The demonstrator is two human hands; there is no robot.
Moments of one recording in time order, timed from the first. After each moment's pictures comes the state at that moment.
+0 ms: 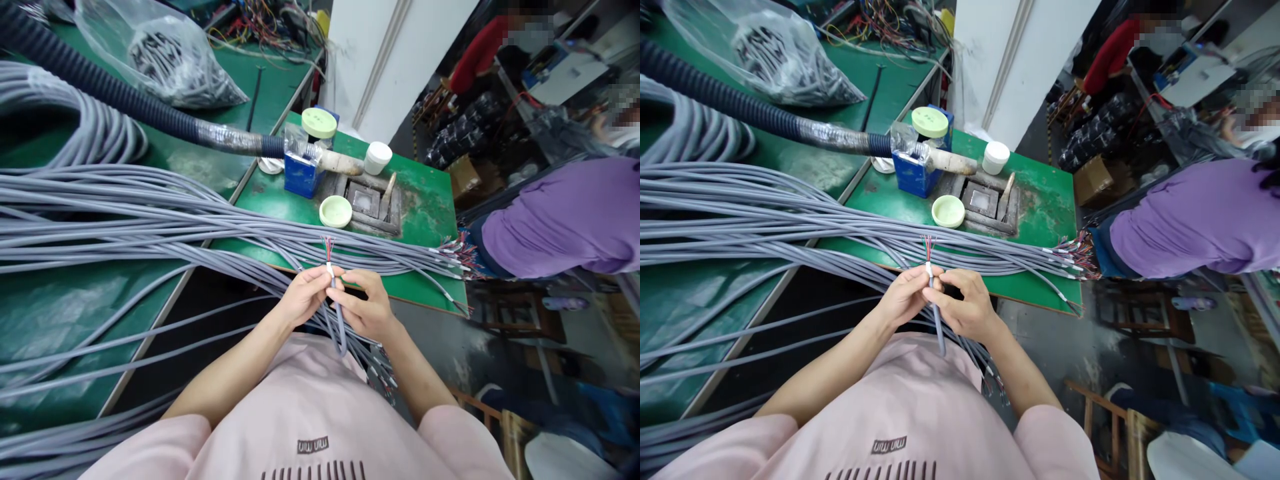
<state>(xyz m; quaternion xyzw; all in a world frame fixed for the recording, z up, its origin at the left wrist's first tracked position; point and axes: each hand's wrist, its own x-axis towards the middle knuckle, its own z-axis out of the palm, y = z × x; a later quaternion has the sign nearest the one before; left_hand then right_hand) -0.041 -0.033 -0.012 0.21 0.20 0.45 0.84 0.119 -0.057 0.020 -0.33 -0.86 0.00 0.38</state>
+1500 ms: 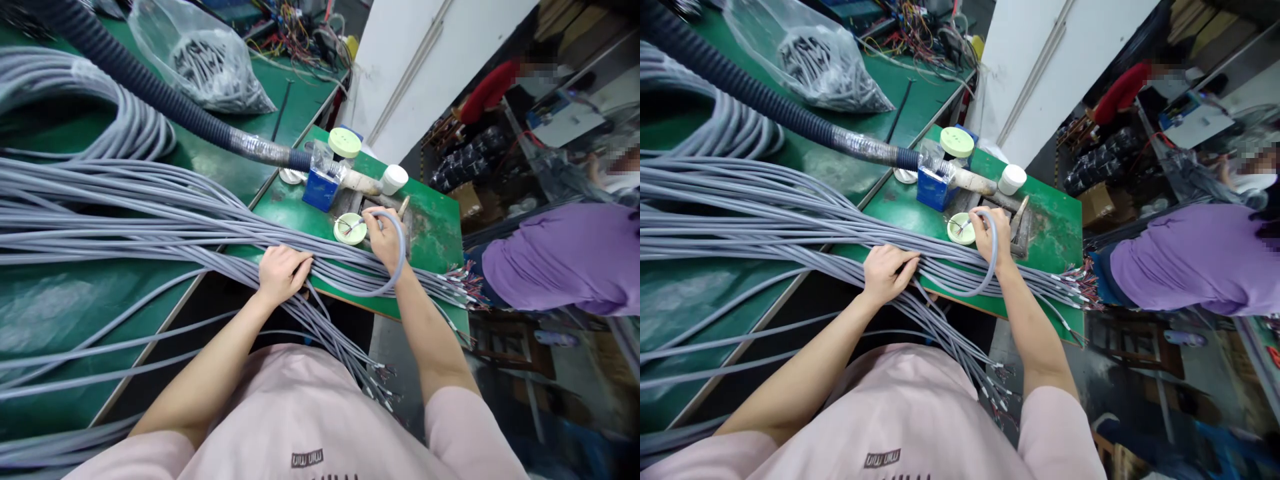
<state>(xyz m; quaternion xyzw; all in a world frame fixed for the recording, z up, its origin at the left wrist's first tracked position) -0.108 0.022 -0.054 0.73 0.49 0.47 0.06 0.115 0.100 0.037 -0.52 -0.77 0.02 0.36</state>
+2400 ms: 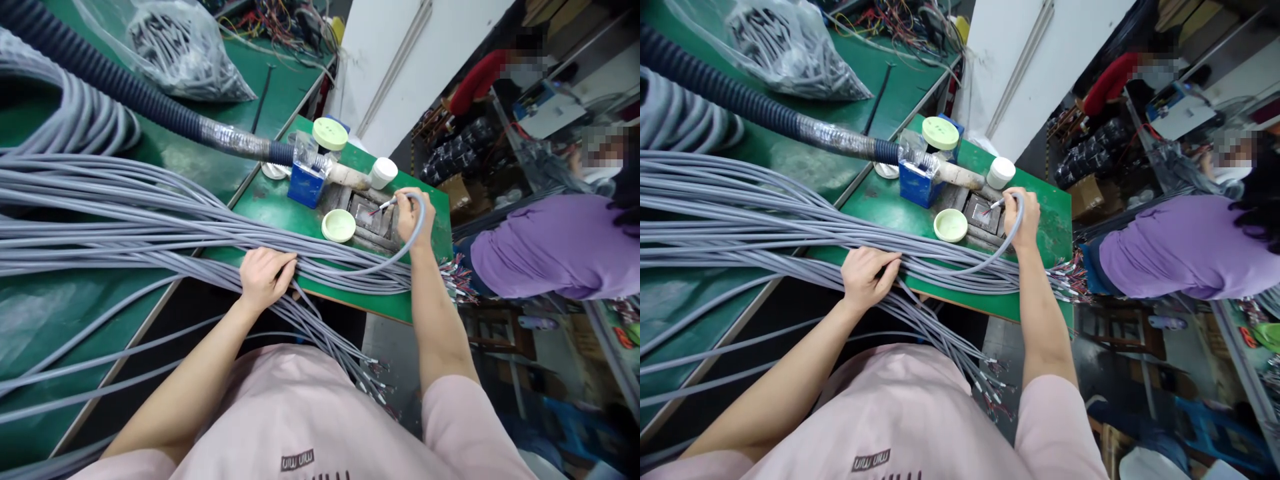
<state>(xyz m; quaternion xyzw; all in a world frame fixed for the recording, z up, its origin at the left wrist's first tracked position) -0.108 0.022 -0.056 0.72 0.48 0.50 0.01 0.188 0.139 0.053 -0.57 -0.73 -0.08 0.37</state>
